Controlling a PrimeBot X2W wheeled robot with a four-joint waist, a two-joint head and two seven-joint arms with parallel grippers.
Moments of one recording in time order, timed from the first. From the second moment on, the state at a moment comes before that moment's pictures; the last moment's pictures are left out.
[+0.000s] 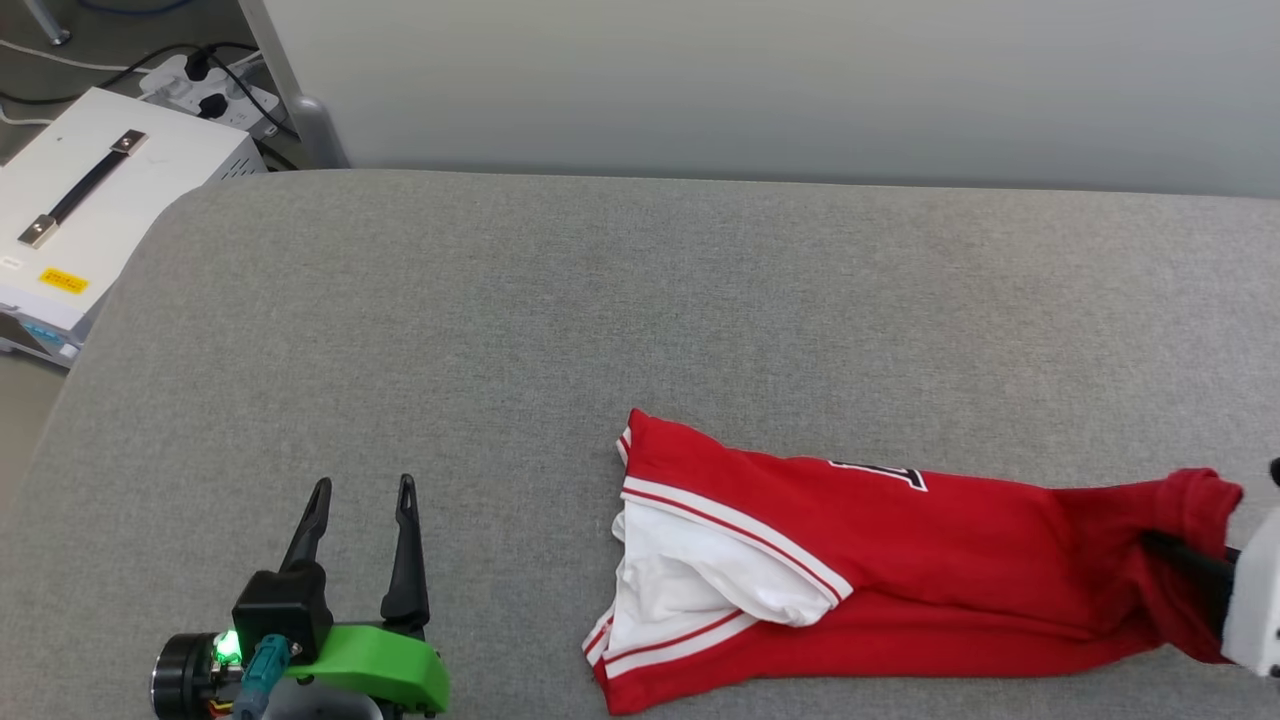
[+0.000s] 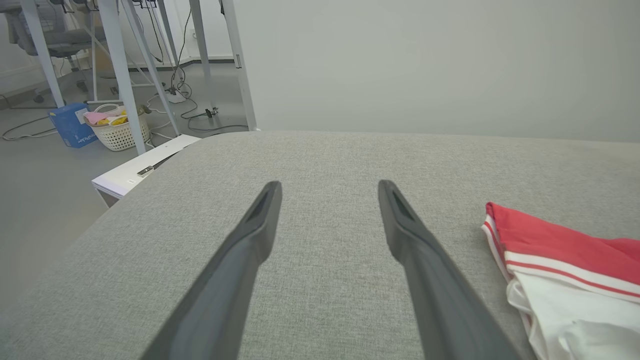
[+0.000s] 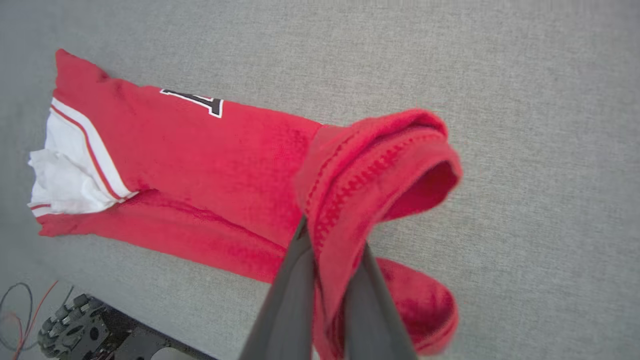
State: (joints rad) left arm 0.02 0.18 -0.14 0.09 -0.21 0.09 -0.26; right arm -0.07 -0.71 0.18 0.07 0.93 0.13 0.58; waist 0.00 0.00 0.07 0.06
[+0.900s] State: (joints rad) left arm -0.06 0.10 -0.07 0.11 -0.14 -0.02 -0.26; right arm -0.59 -0.31 0.80 0.35 0.74 0.13 0.57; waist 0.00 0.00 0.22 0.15
